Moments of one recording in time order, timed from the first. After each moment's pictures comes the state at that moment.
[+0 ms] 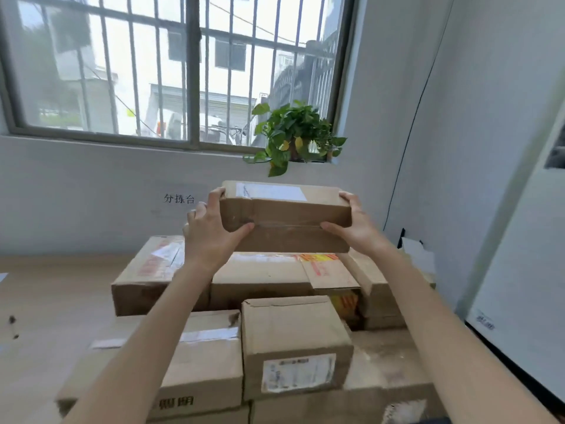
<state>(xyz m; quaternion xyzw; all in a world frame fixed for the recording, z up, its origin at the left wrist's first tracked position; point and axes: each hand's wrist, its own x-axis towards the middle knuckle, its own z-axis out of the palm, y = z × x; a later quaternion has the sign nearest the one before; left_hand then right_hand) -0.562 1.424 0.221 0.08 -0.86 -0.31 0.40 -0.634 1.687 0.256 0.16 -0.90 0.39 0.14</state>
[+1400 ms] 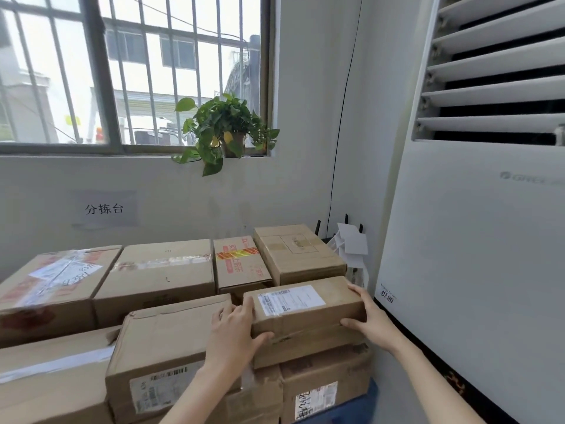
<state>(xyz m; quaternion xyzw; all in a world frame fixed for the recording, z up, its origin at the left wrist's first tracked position) -0.581 1.665 0.067 -0.04 -0.96 -0.17 0.20 -0.634 1.963 0.063 0.07 -0.89 0.45 0.00</state>
